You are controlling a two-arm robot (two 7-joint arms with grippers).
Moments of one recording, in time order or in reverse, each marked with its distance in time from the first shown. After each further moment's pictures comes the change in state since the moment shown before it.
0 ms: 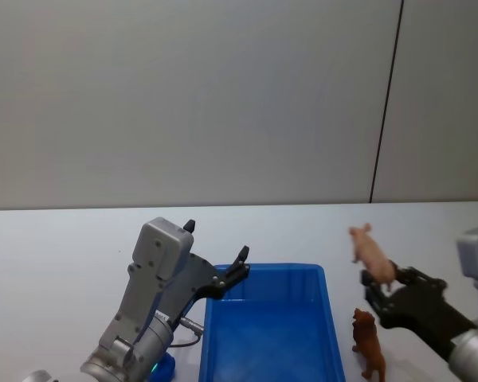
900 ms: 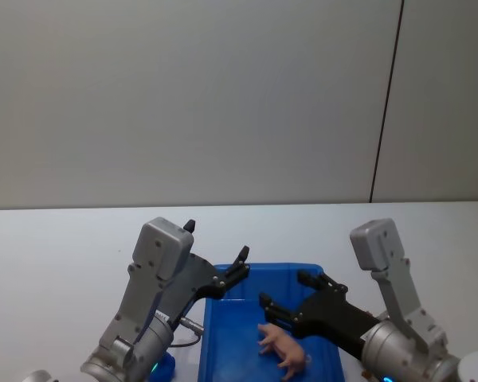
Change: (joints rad) left arm 0.000 0.000 0.000 0.000 0.000 0.000 0.000; right arm 0.154 -0.150 -0.109 0.164 -0.057 0.091 0.182
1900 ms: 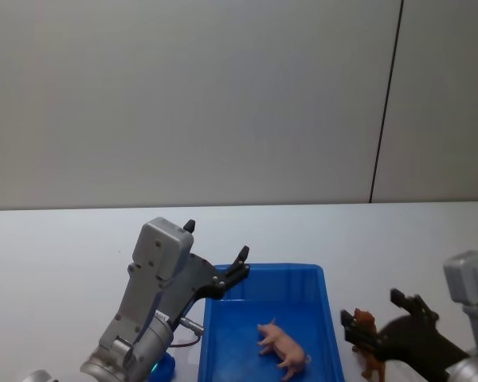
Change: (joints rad) left arm 0.000 0.000 0.000 0.000 0.000 0.000 0.000; right arm -0.196 0.161 0.082 -0.176 0.092 -0.026 -0.194
